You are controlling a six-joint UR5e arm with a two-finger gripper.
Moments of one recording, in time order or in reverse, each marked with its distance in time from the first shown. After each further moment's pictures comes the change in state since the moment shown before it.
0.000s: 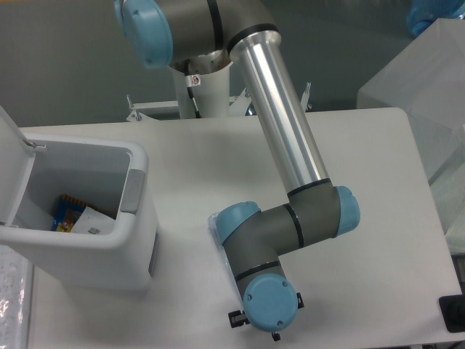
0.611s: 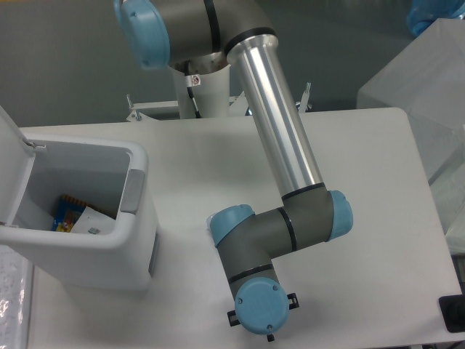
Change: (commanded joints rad) arm -0.017 0.005 -0.028 -0.006 0.012 -0.003
